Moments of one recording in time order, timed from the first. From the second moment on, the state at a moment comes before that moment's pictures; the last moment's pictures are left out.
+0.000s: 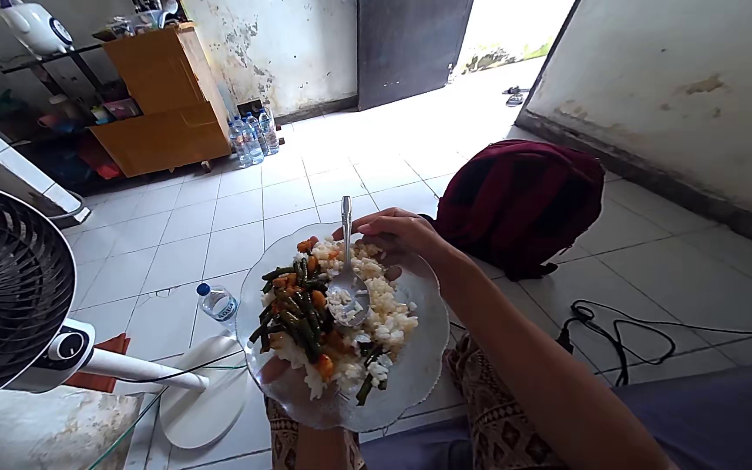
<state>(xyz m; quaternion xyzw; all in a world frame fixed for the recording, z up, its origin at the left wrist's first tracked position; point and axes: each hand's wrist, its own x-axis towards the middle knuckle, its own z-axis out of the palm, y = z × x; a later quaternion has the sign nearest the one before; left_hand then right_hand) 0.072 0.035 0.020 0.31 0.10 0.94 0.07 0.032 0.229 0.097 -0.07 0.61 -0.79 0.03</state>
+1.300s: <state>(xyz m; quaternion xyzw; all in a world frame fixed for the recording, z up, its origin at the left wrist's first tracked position) 0.048 0.031 -0.012 0.28 0.12 0.95 0.04 0.085 0.220 0.182 -0.15 0.84 -0.29 -0.44</state>
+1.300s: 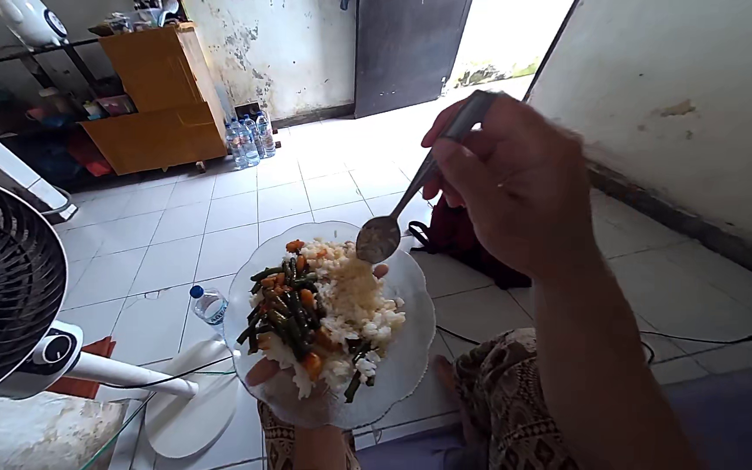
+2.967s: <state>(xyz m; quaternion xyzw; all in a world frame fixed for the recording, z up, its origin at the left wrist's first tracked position) 0.048 0.025 -0.033 0.16 0.30 0.92 -0.20 0.025 0.225 0.145 -0.06 0.76 -0.62 -0.17</state>
